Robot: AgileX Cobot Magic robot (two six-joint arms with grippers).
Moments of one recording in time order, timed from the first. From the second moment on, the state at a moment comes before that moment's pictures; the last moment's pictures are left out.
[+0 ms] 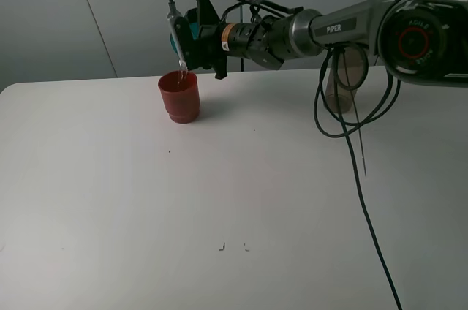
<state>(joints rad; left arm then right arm) 0.03 0.00 -0.51 0.09 1.09 -0.05 0.53 2.45 -1.81 -0.69 -0.34 -0.96</state>
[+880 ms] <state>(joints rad) 0.03 0.00 -0.51 0.09 1.09 -0.05 0.53 2.45 -1.81 -0.67 -0.42 -1.26</state>
